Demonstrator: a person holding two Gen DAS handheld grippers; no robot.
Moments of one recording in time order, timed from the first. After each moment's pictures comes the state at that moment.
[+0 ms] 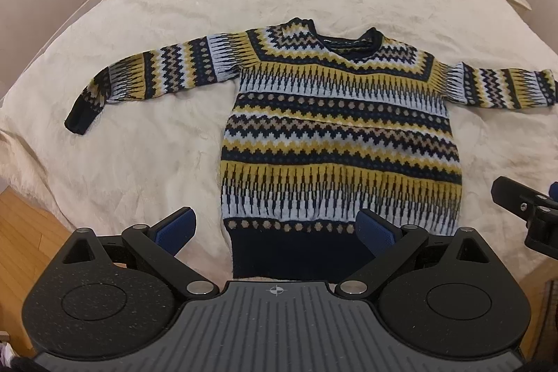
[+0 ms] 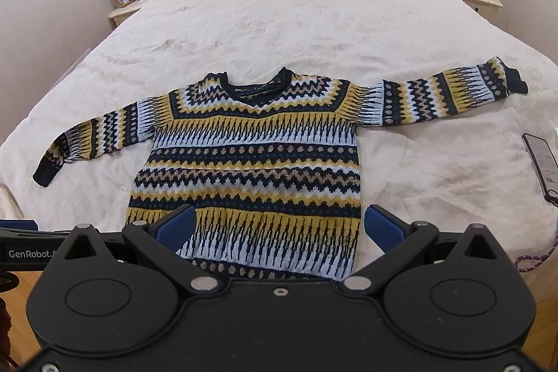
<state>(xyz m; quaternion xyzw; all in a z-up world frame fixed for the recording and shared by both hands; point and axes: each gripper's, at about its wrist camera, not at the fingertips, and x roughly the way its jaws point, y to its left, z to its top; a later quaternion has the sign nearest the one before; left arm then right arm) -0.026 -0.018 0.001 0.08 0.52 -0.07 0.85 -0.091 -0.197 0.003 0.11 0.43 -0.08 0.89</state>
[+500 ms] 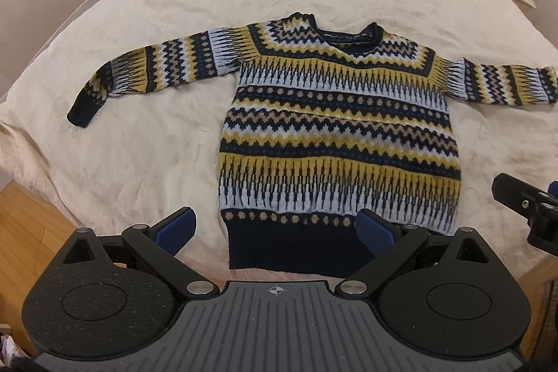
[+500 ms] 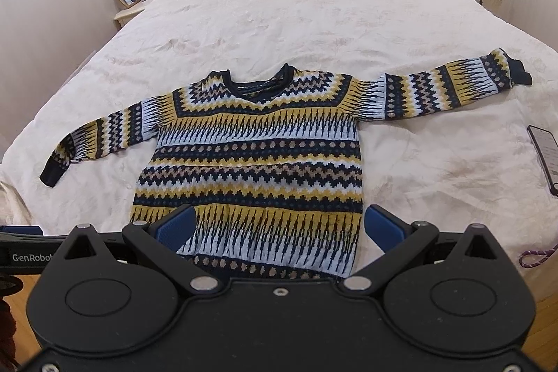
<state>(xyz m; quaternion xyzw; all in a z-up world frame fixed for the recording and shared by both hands) -0.032 -0.025 0.002 0.08 0.53 -0.07 0.84 -0.096 -0.207 0.001 0.12 0.43 -0.07 0.89</state>
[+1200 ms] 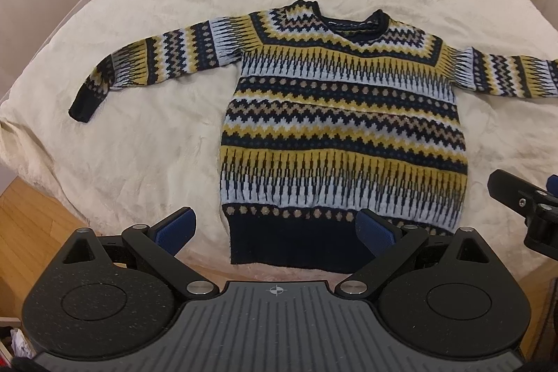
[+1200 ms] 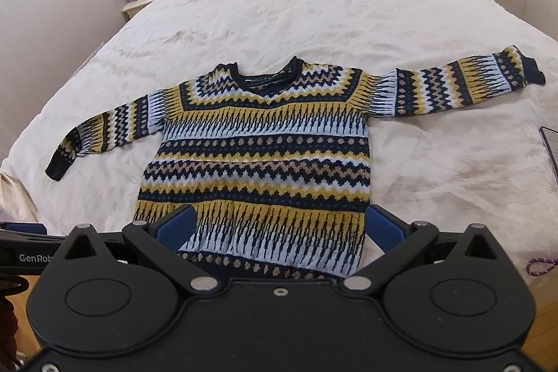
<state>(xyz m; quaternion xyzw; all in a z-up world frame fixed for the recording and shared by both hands) -0.019 -0.034 -0.002 0.09 0.55 -0.05 0.83 -0.083 -0.212 -0.005 0.11 0.44 -0.04 0.89</state>
